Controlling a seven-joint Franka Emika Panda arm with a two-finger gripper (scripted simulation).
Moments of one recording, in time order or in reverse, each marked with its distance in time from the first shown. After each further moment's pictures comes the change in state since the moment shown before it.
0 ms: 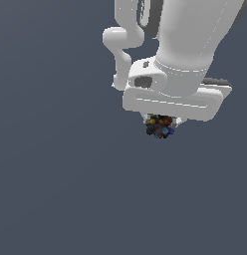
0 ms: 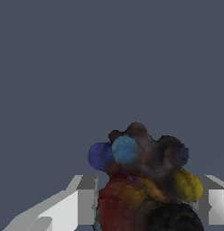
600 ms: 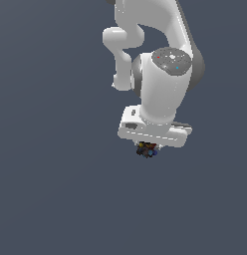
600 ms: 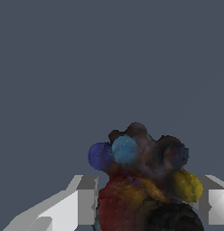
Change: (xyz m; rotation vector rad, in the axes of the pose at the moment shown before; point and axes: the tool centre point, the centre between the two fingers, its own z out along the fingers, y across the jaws) arm -0.004 0.016 0.129 0.000 0.002 0.000
